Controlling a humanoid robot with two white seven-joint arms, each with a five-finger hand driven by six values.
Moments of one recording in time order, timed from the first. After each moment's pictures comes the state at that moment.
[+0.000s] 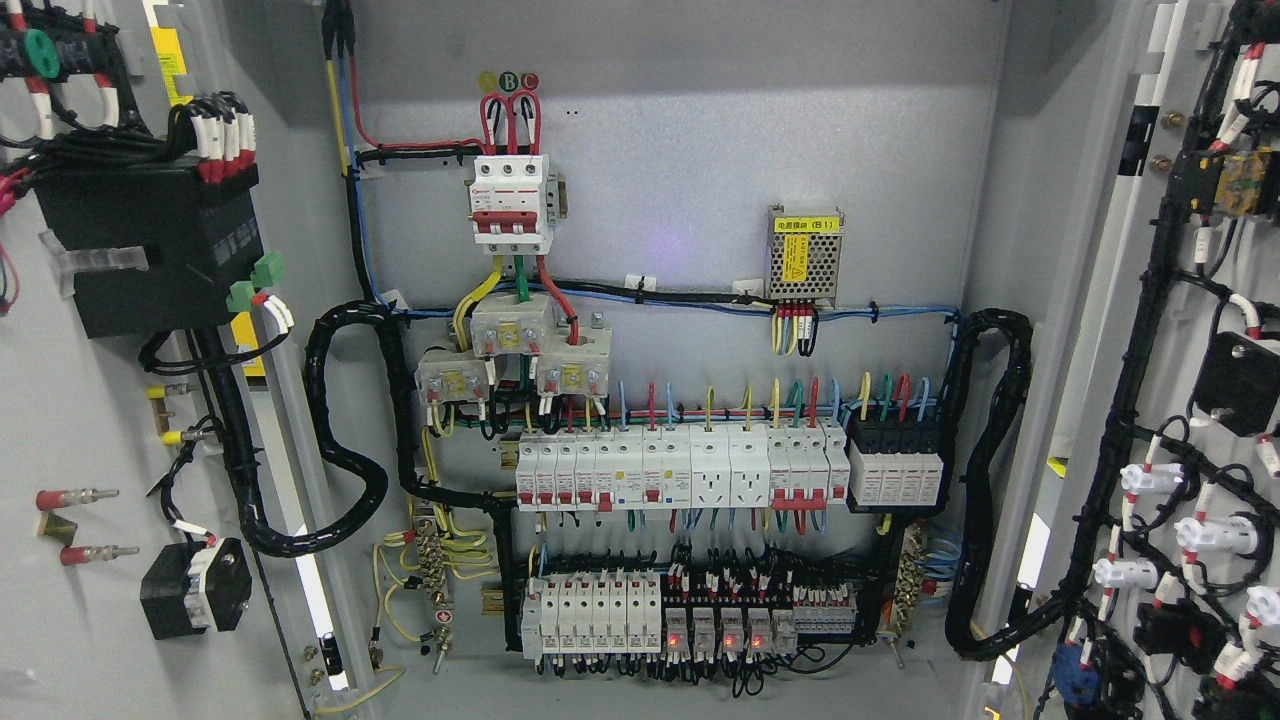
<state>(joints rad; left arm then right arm) 0.08 0.04 -0.15 -0.05 0.30 -0.10 -0.19 -0.59 0.15 0.80 -1.53 -0.41 0.30 0.68</state>
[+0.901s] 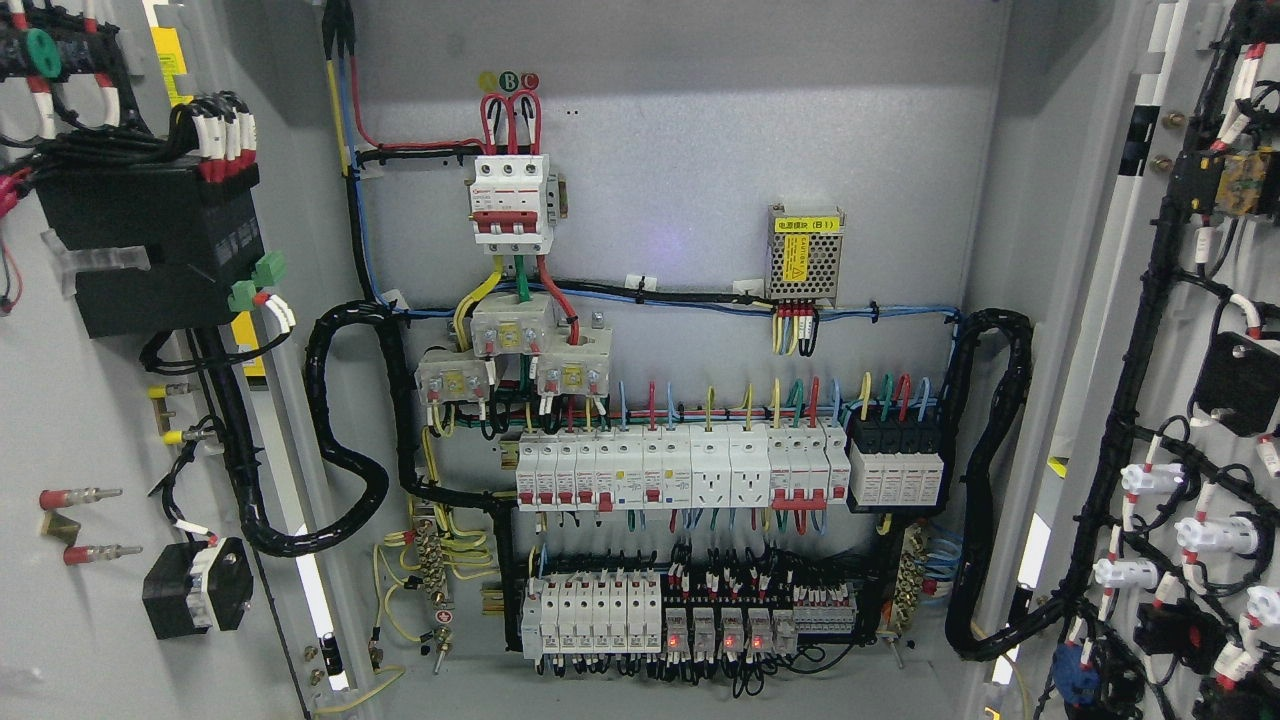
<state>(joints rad) 0.16 0.05 -0.15 -0.25 0.30 -0.10 -0.20 -0.42 0.07 0.55 -1.57 -0.40 0.29 0.69</state>
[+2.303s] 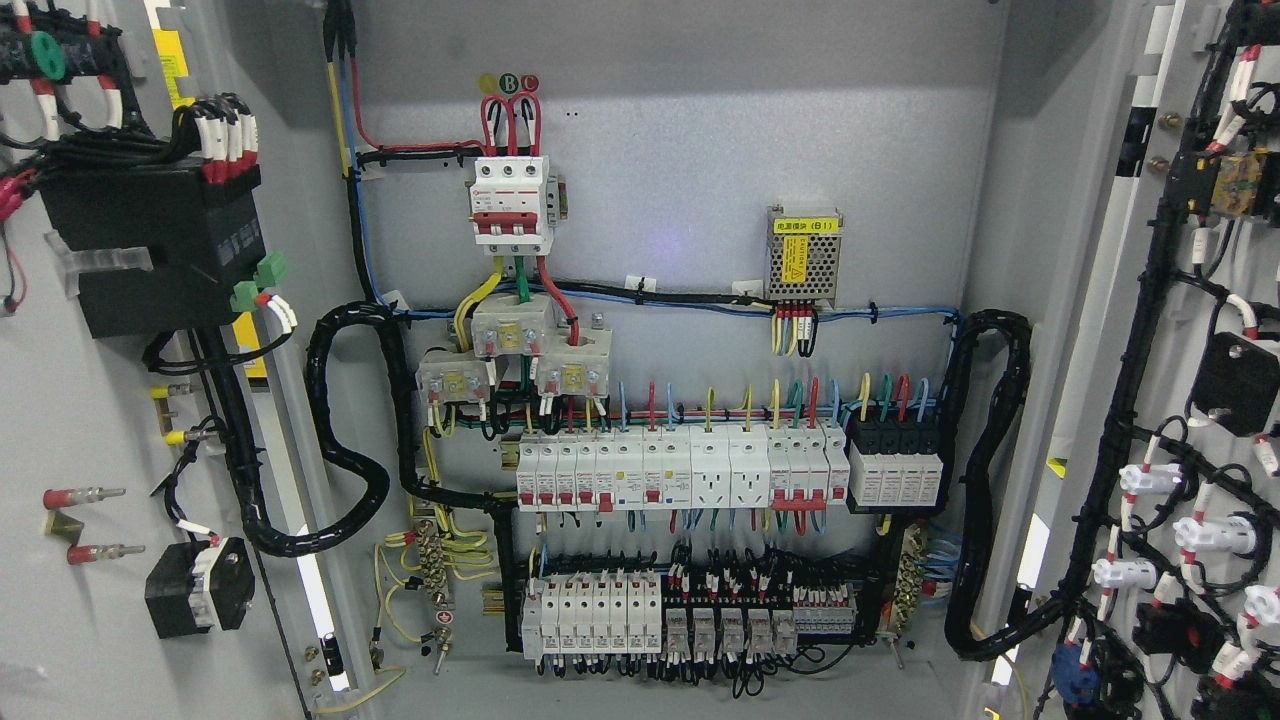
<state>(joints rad) 0.58 0.10 -0.06 -1.49 0.24 -0.24 -0.45 0.43 -0.18 0.09 -1.91 -0.41 -0.32 0.56</state>
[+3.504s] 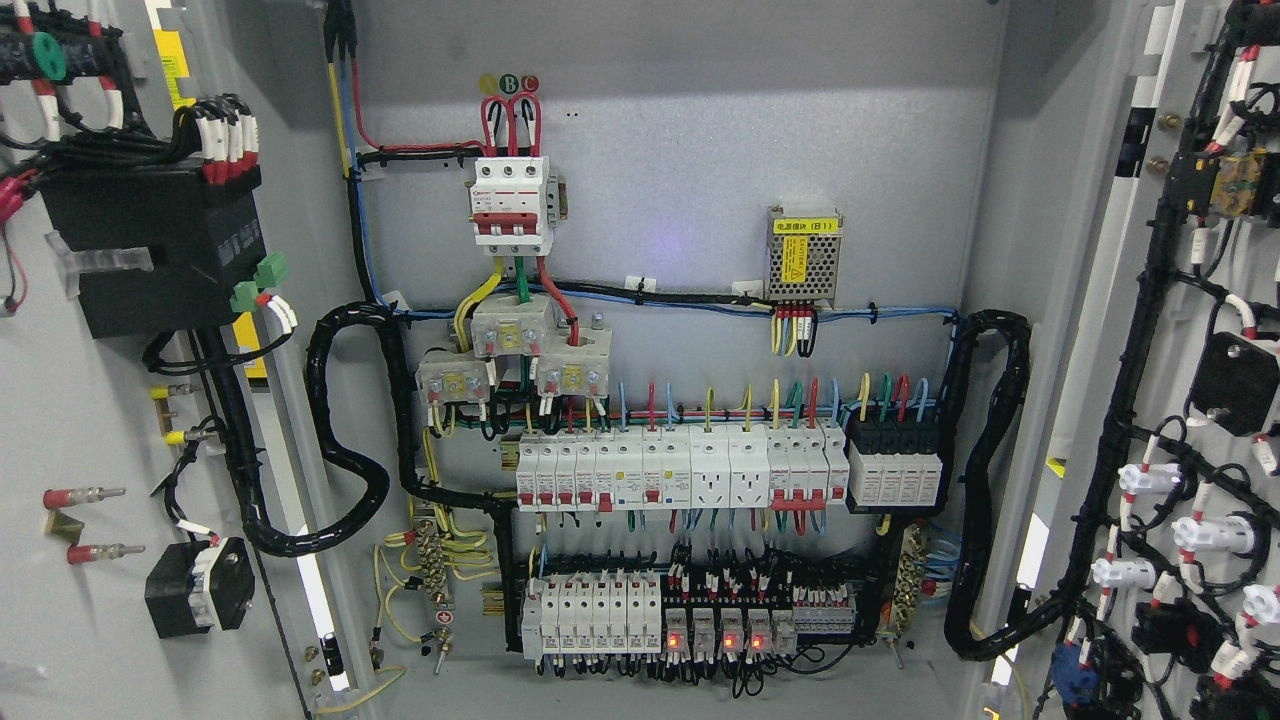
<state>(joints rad) 0.54 0.12 0.14 -1.94 0.30 -0.47 -0.66 0.57 -0.31 -0.12 -2.07 -0.45 -0.70 0.27</state>
